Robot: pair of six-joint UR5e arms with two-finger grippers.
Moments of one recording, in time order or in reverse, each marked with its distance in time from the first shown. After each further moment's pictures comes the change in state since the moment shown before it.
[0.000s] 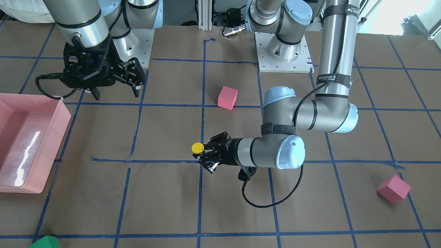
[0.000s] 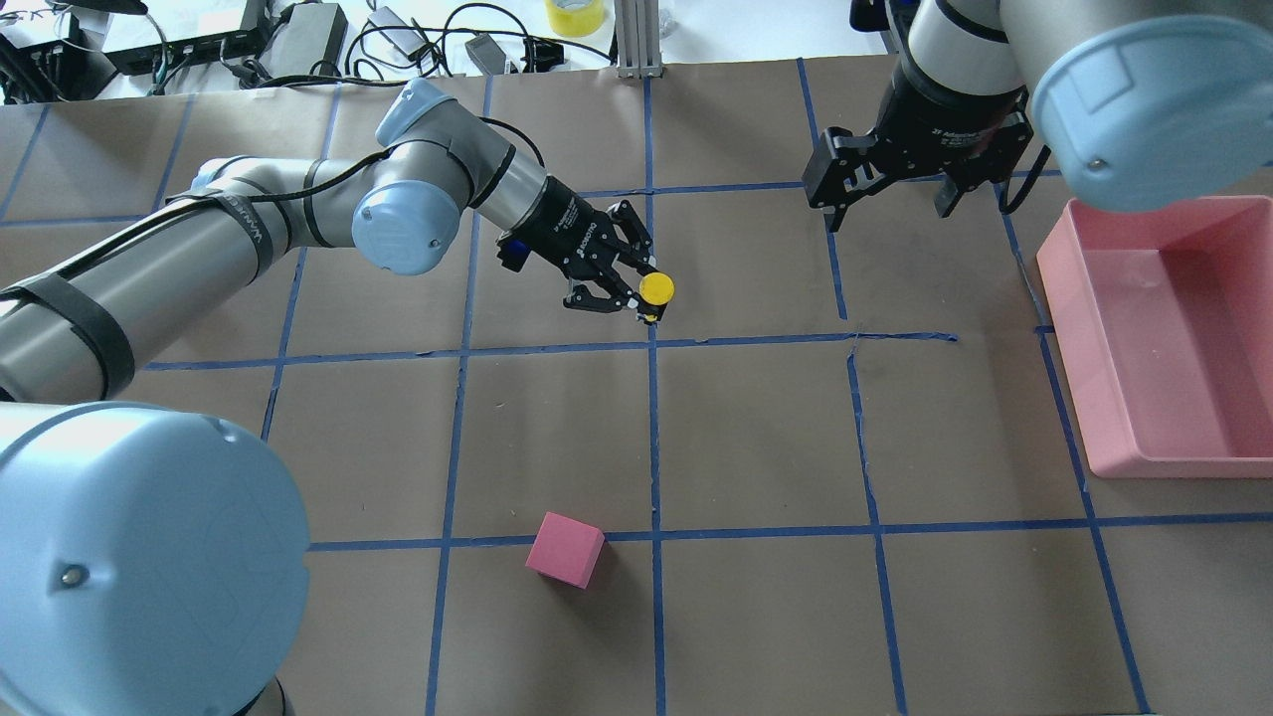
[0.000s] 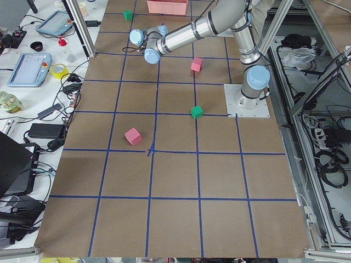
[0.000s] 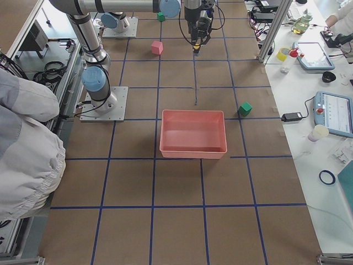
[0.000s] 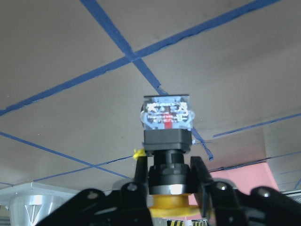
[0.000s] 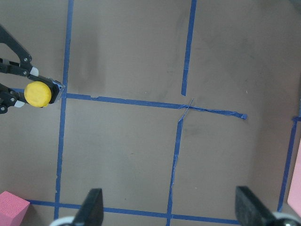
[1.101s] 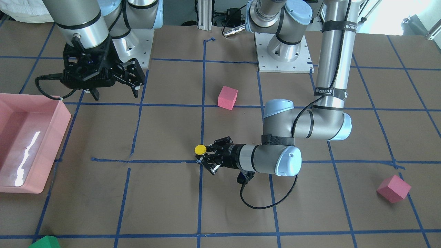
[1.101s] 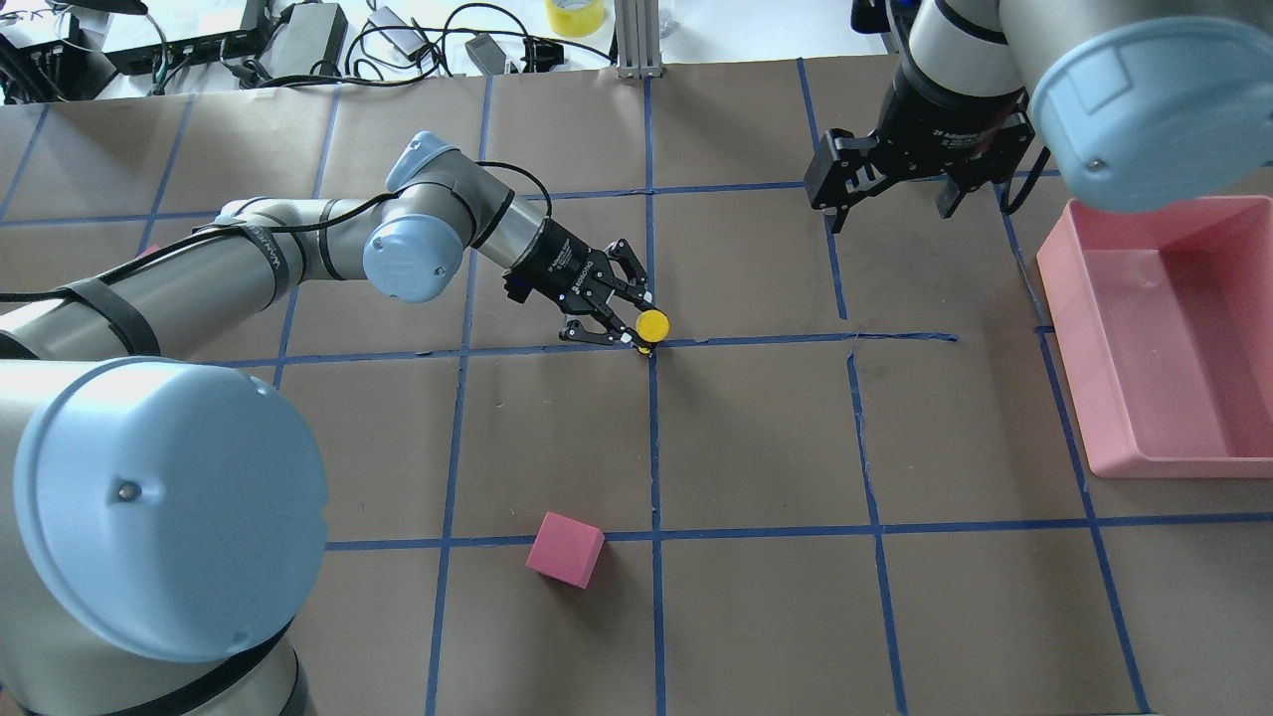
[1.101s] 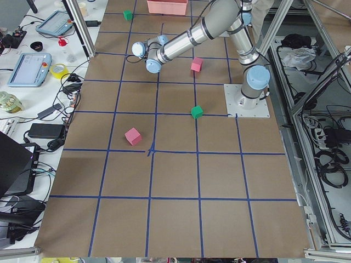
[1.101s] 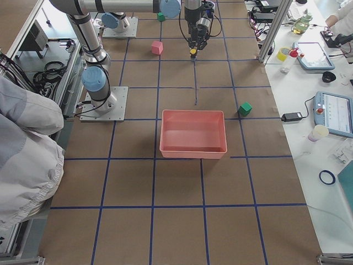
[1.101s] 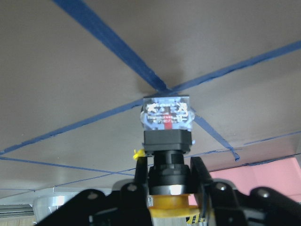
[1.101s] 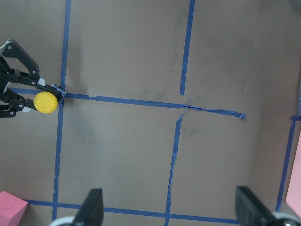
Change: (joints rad) left arm 0.017 -0.059 -0.025 0.004 -0.014 0.130; right arm -0.001 0.001 0.002 0.000 -0.004 0.000
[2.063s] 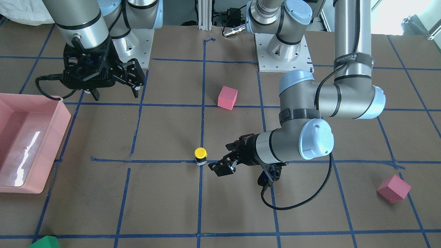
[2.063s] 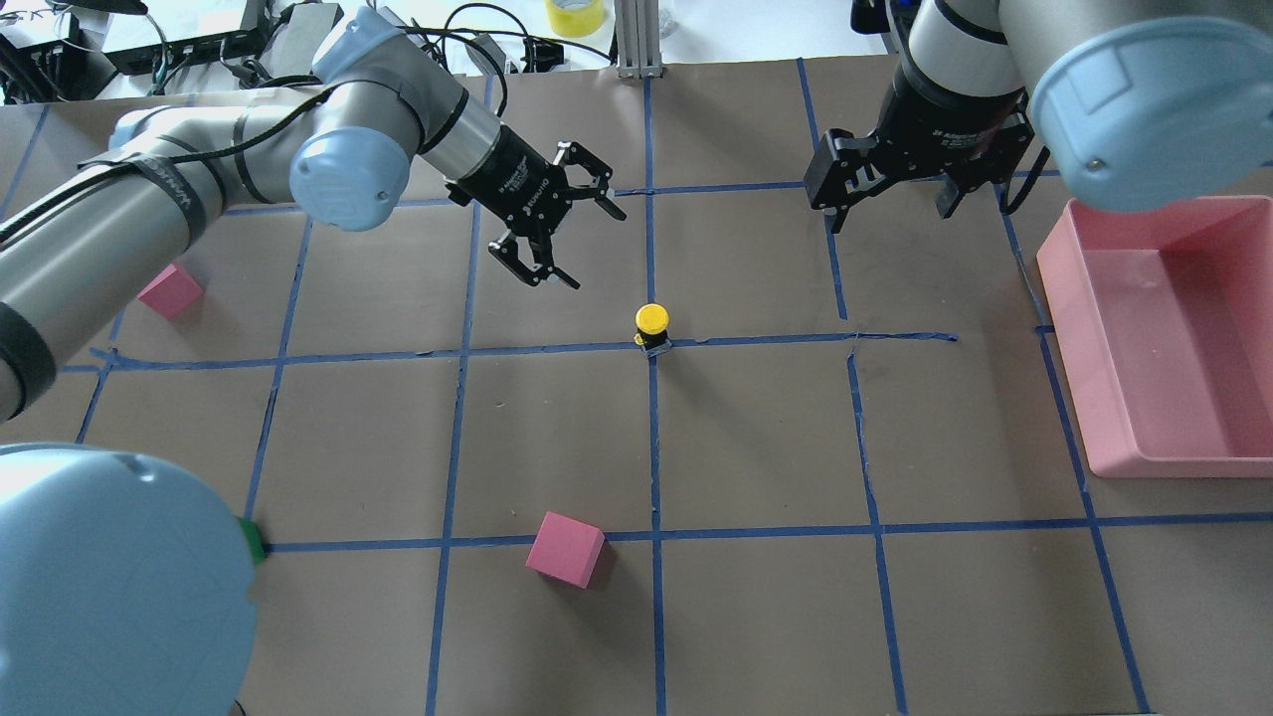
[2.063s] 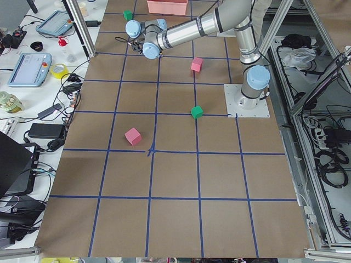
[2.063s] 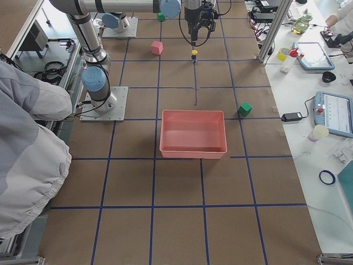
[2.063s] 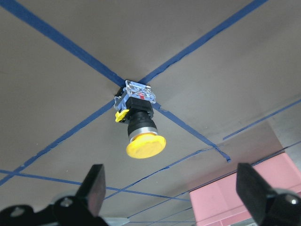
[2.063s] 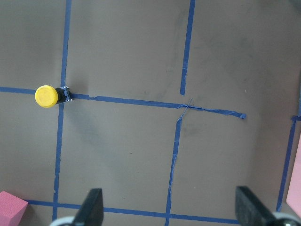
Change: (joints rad) left arm 0.034 0.169 0.116 -0.026 0.223 0.073; right arm 0.000 0.000 0.000 0.000 0.001 0.000
